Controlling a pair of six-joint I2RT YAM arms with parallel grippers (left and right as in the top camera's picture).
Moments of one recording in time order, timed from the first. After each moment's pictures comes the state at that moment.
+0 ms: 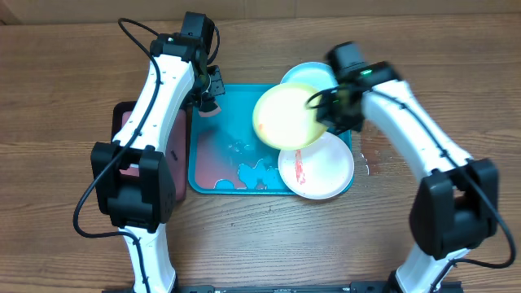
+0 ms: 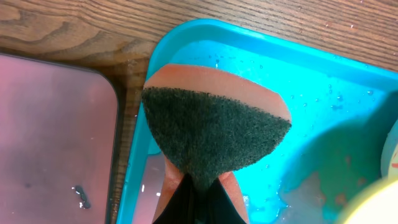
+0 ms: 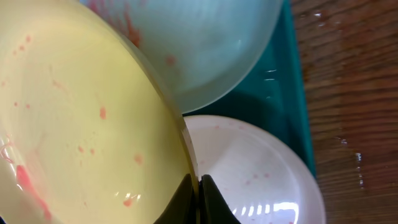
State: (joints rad) left arm -0.20 2.11 1.90 -1.14 -0.04 -0.46; right arm 0.26 1.90 1.57 -1.04 -0.13 0.60
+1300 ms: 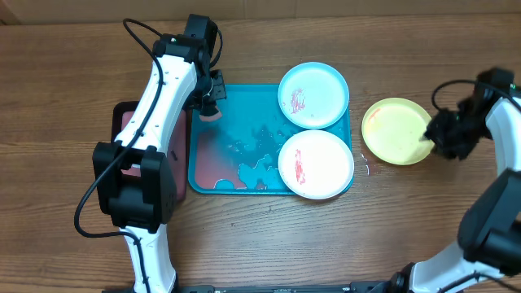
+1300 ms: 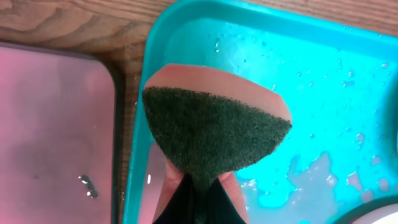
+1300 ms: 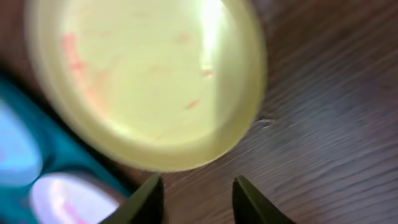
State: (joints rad) left arm -0.21 2.11 1.90 -1.18 -0.04 -0.41; right arm -0.35 1.80 1.43 -1.16 -0.24 0.35
